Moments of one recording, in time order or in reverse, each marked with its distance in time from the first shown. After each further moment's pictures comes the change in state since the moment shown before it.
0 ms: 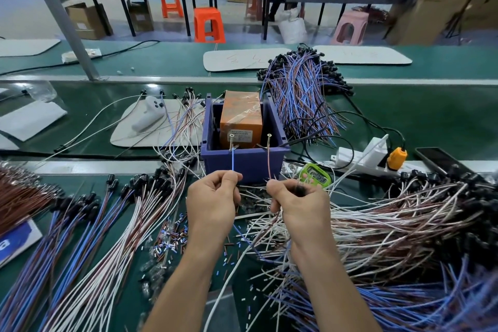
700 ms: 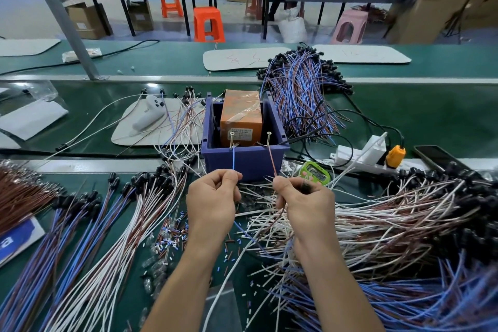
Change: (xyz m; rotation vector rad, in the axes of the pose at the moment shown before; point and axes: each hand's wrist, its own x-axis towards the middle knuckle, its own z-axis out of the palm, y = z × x) left_hand -0.001 -0.002 -0.003 0.035 -0.007 0.015; right_hand 0.000 0.001 -0.004 0.020 0.053 0.013
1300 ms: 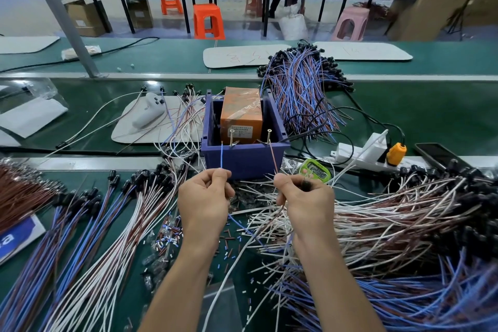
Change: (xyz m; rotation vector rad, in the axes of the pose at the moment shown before) left_hand 0.002 -0.003 -0.007 -0.017 0.091 -0.020; right_hand 0.003 0.005 0.001 0.015 0.026 0.001
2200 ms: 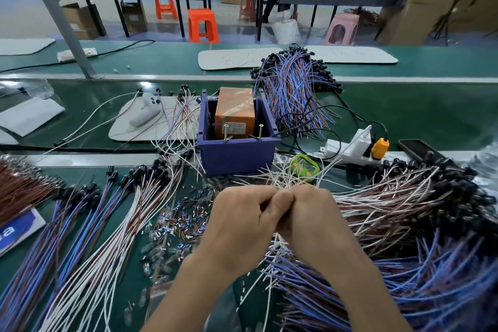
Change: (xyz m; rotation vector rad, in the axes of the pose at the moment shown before) left_hand -0.075 0.040 0.001 0.511 -0.487 0.642; right_hand -0.046 -0.044 -0.049 -1.005 -0.394 -0.432
